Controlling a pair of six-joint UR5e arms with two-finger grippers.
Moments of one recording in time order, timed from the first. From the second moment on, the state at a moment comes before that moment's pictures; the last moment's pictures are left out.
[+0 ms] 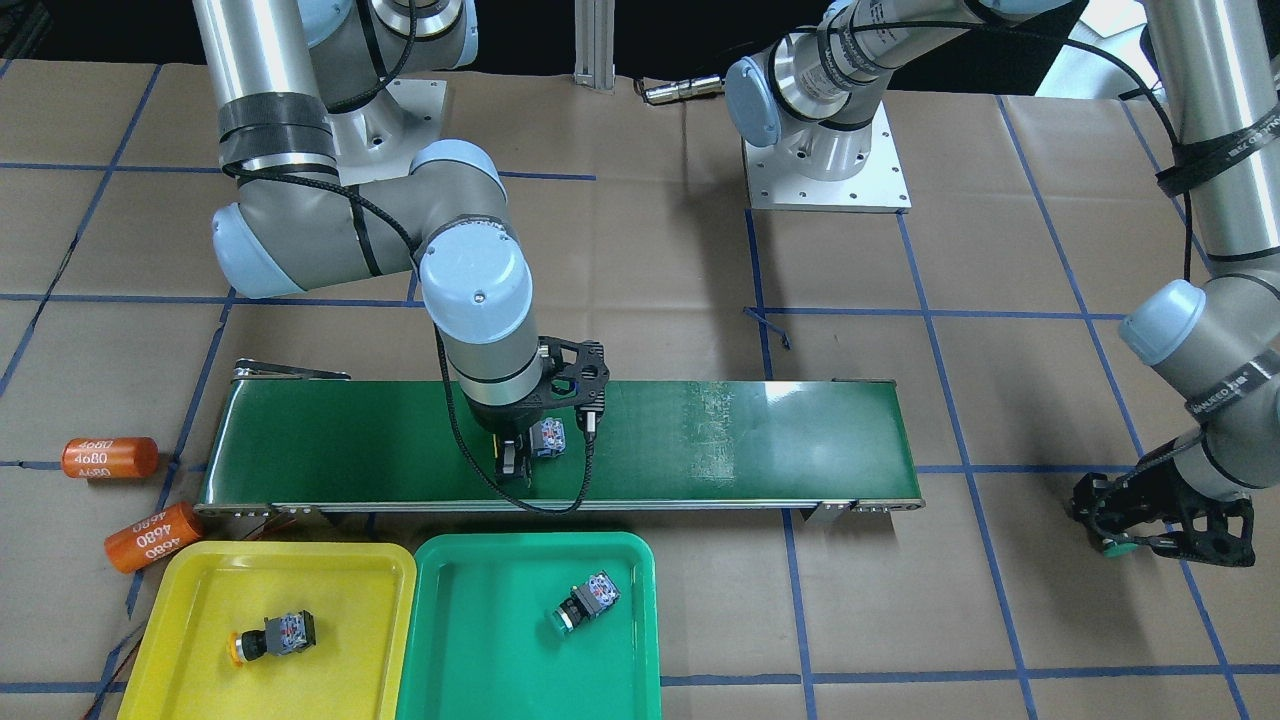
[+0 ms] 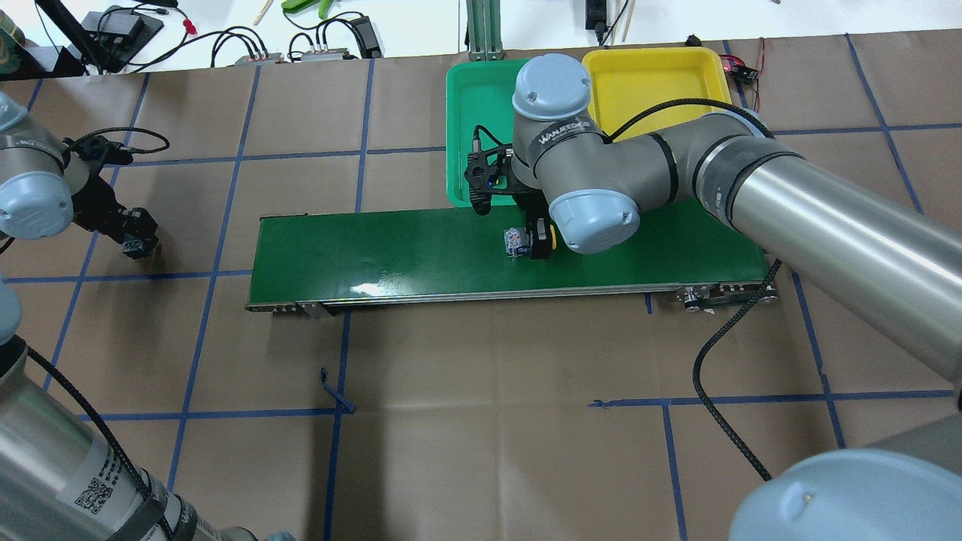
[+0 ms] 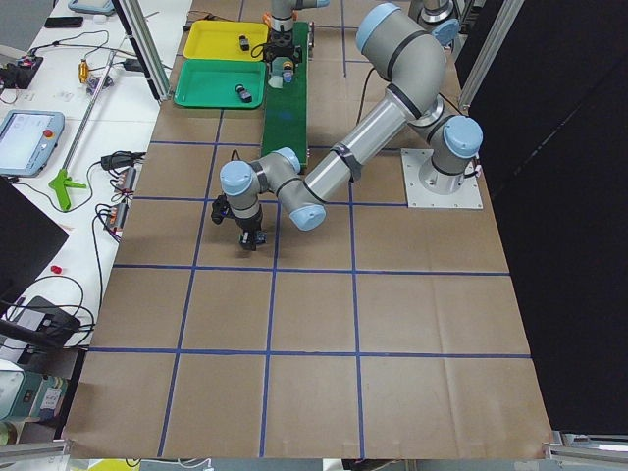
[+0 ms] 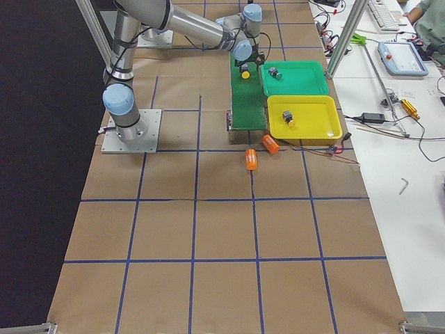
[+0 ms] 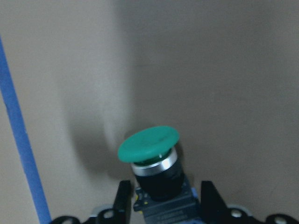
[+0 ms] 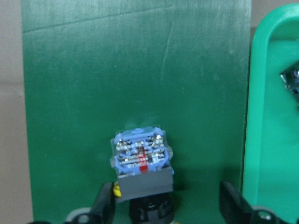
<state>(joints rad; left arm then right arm) -1.00 -2.18 -1.59 -0.93 1.61 0.74 1.83 -1.13 1.68 -2.14 -1.55 -1.32</state>
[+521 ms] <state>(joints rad) -1.06 -2.07 -1.60 -0.94 1.60 0.91 1.76 -1.16 1.67 -2.09 -1.58 -1.36</state>
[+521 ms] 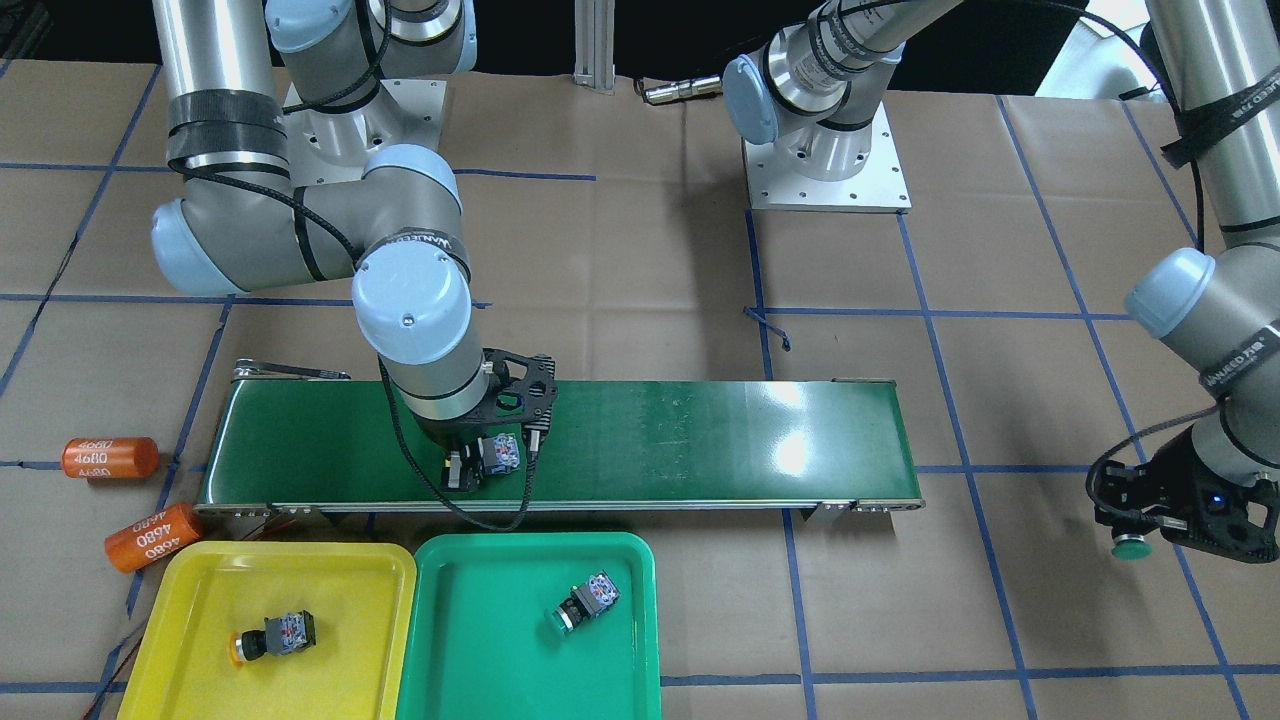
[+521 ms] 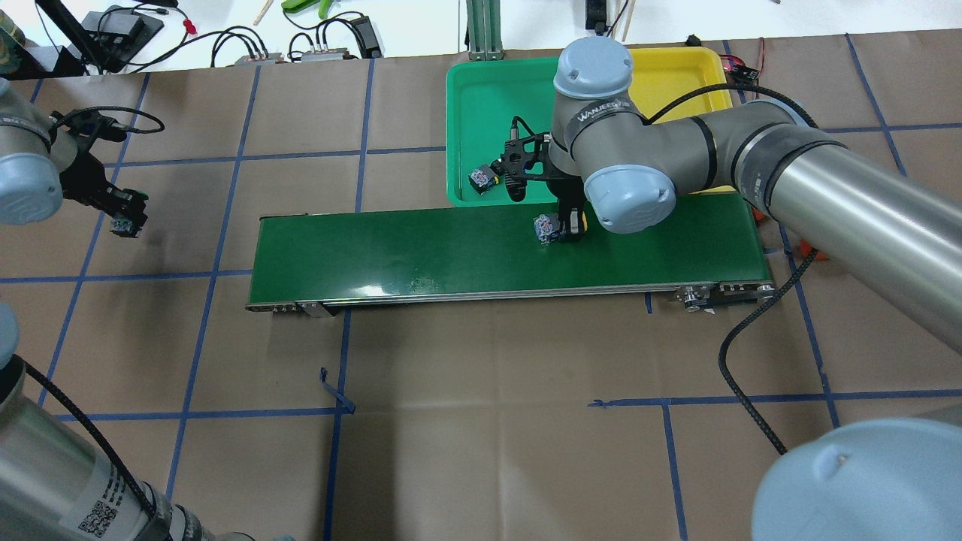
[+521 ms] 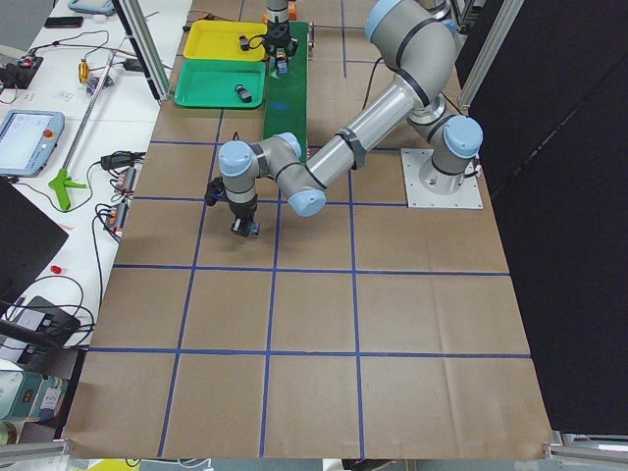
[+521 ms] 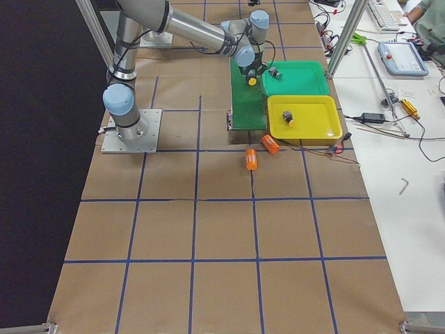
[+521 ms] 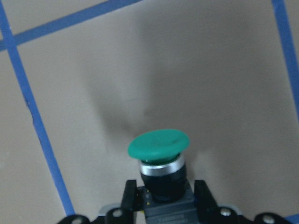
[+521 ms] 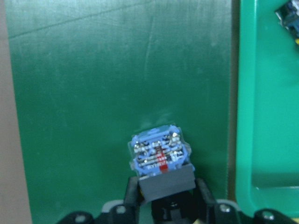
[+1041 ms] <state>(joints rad) -1.24 -1.94 -1.62 -1.02 1.59 1.39 1.62 -1.21 1.58 -2.10 -1.62 -1.59</state>
